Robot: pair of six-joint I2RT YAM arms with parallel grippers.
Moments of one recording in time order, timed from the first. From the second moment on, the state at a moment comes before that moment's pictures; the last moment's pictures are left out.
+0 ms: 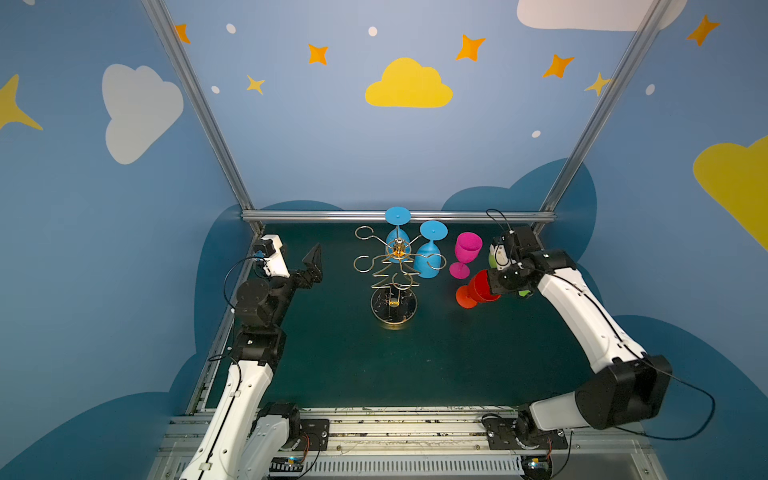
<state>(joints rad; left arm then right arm) -0.04 0.83 0.69 0.24 0.15 -0.25 0.26 1.48 1.41 -1.07 0.08 0.06</state>
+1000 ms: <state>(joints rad) -0.03 0.83 0.69 0.24 0.14 -0.25 0.24 1.89 1.81 -1.21 -0.04 0.14</state>
